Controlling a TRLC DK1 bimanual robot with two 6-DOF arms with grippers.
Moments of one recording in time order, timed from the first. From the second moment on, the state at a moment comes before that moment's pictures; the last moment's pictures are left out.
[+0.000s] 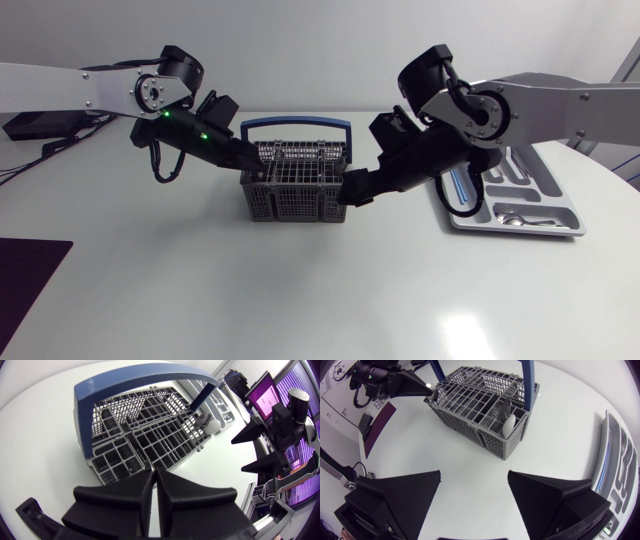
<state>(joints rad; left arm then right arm) -0.22 1.86 1.40 -0.58 0.56 0.16 0.46 1.63 1.18 -0.55 -0.30 0.01</state>
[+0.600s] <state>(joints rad) -0.19 1.61 1.39 -0.58 0.65 0.10 0.50 1.54 1.13 -0.51 -0.24 -0.10</state>
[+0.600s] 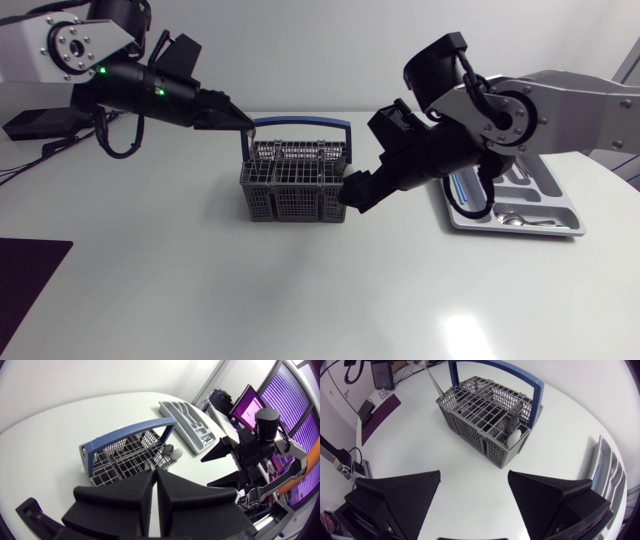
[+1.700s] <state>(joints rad) -0.46 1.45 1.21 -0.56 0.90 0.09 0.52 1.26 0.91 -0.48 -0.57 -0.40</state>
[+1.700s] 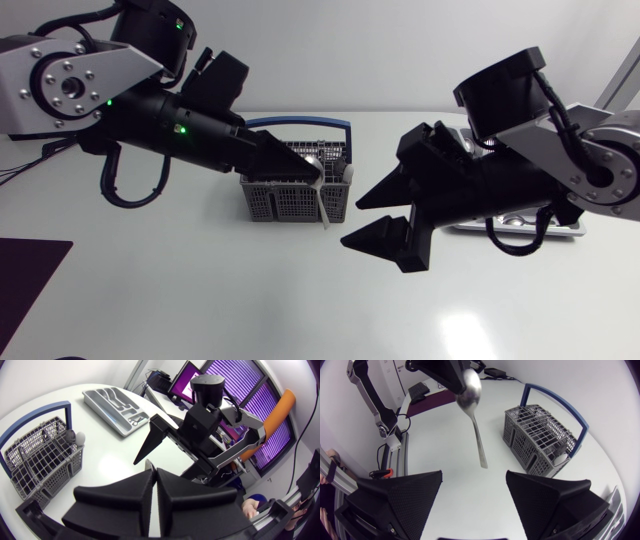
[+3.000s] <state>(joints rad) -0.49 1.50 1.21 -0.56 1.01 0.08 0.60 1.30 0.87 -0.29 -0.53 -0.39</state>
